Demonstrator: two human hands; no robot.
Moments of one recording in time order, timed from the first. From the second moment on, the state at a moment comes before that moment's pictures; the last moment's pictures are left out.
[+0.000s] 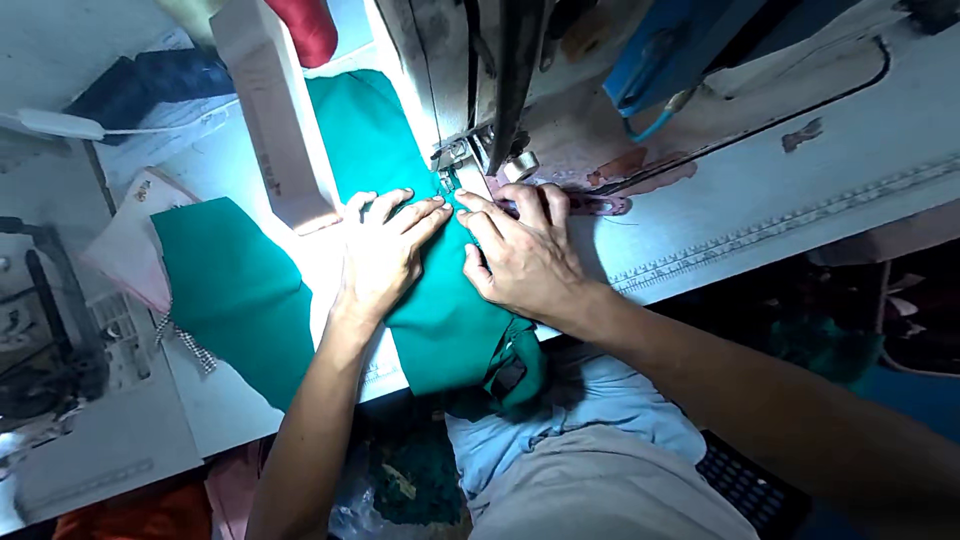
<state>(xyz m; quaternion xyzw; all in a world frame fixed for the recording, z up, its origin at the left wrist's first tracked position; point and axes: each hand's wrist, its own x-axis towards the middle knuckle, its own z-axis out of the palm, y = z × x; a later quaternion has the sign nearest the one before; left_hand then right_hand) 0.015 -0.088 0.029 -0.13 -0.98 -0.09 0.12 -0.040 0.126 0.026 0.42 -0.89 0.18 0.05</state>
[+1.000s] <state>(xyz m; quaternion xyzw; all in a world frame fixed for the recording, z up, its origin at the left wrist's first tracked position) -0.006 -0.109 0.024 -0.17 -0.97 -0.11 0.13 -0.045 0.113 0.028 0.41 -0.90 0.14 0.07</state>
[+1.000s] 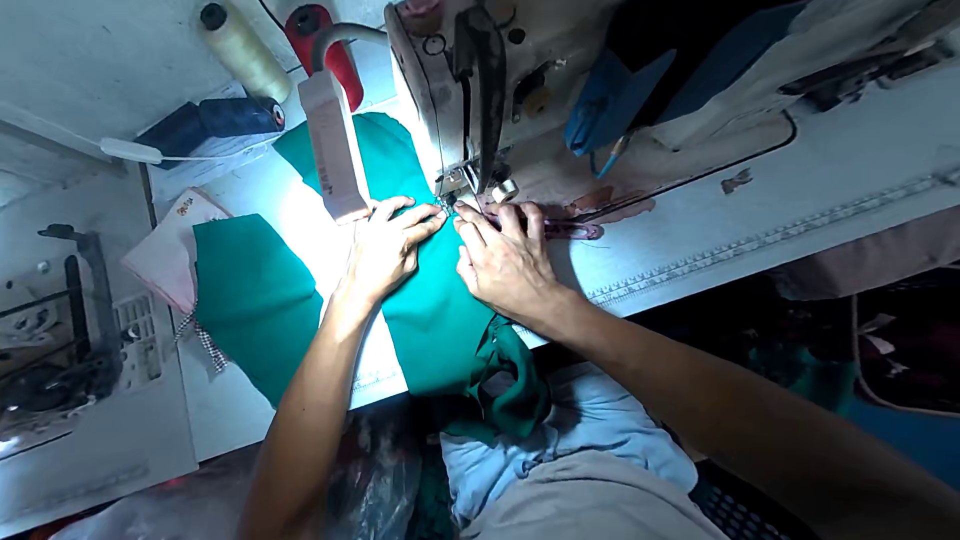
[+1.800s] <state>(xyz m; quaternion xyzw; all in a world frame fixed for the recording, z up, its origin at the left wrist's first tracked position) -0.011 -0.113 0.026 -0.18 -0.97 -0.12 0.10 -0.043 0.109 0.022 0.37 -0.92 0.14 0.08</state>
